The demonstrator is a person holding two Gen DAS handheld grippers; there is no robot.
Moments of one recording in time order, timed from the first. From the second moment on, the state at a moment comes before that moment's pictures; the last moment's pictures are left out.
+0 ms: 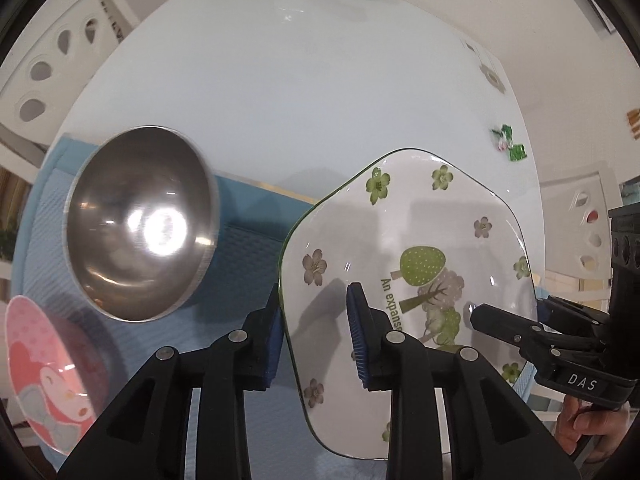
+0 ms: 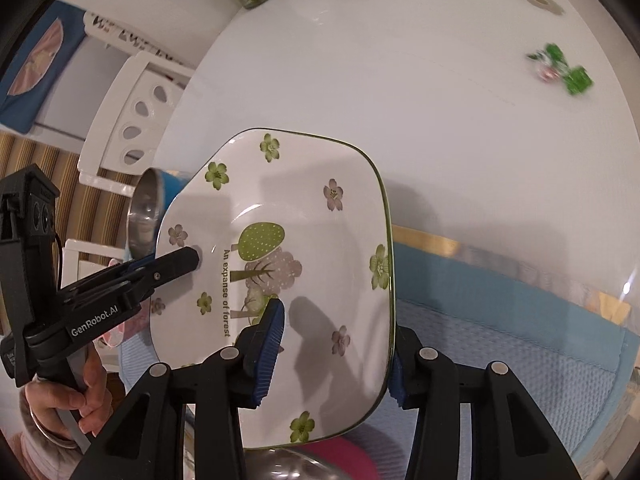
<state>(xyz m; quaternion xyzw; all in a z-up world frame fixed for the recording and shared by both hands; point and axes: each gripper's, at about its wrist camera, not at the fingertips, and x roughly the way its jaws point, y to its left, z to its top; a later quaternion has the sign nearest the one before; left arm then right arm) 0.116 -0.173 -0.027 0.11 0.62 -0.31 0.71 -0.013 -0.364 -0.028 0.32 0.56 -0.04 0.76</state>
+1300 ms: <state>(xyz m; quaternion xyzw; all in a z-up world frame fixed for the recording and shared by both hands) 0.078 -0.048 0.014 0.10 0.60 -0.33 0.72 -0.036 -0.243 0.032 0.31 0.55 0.01 0.78</state>
